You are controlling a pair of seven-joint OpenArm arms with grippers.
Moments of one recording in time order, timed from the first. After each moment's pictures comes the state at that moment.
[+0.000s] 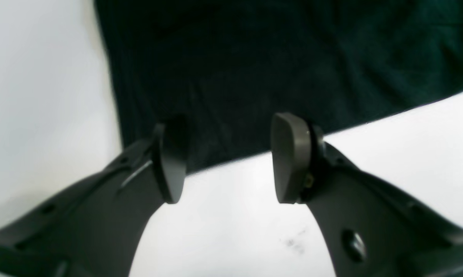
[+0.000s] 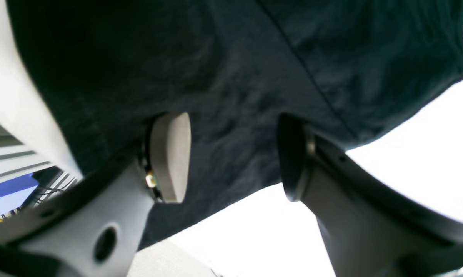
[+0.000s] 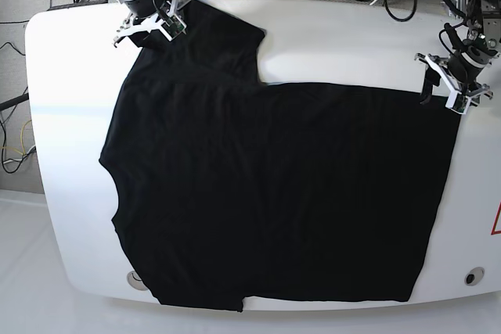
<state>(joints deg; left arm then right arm) 21.7 -32.3 -17.2 87.2 -15.0 -30.5 15.8 -40.8 14.7 1.5 113.3 -17.8 24.1 -21.0</state>
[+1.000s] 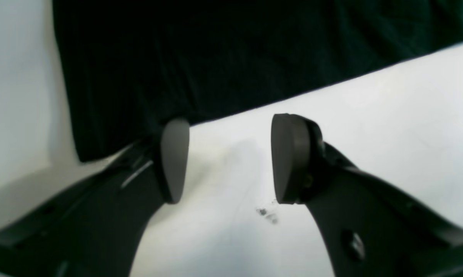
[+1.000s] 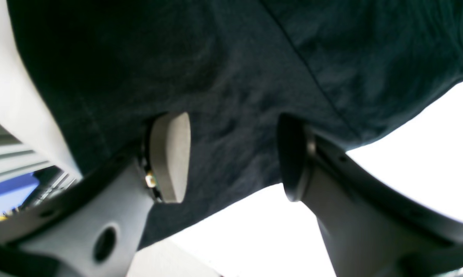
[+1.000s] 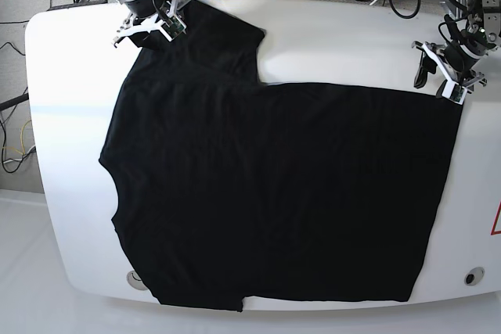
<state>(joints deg) 23.5 -31.7 -15.5 85.5 -19.0 -32.6 18.7 -39.4 14.1 1.9 112.5 -18.0 24.4 -22.1</state>
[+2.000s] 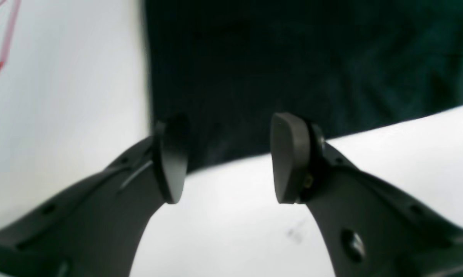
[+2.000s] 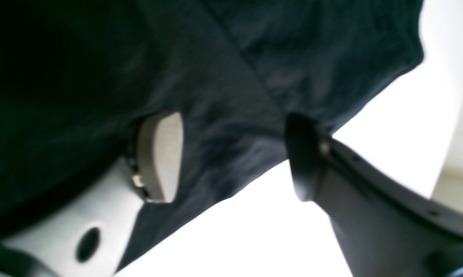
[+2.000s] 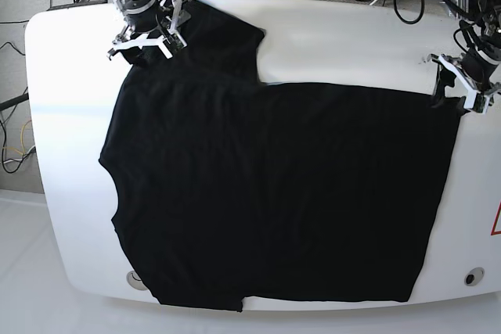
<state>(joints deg) 19.3 -26.4 -31.3 90.6 -19.1 -43.1 23.6 -35.5 6.2 5.6 112.0 -29.9 24.9 -21.8</state>
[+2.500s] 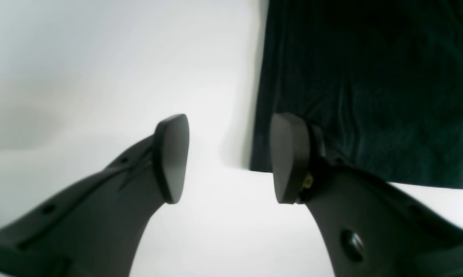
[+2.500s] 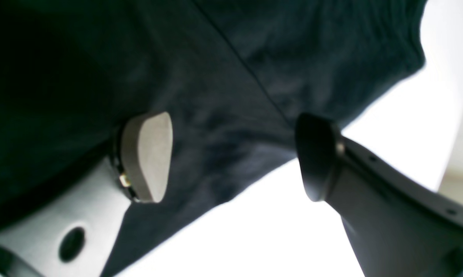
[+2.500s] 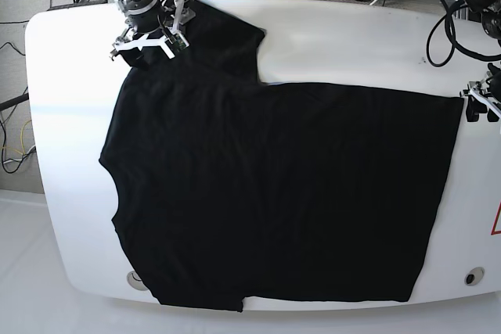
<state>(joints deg) 1.2 -26.1 -41.6 74.4 -18.4 -41.8 45.1 -35.4 6.2 5.5 112.0 -29.8 25.1 -21.8</state>
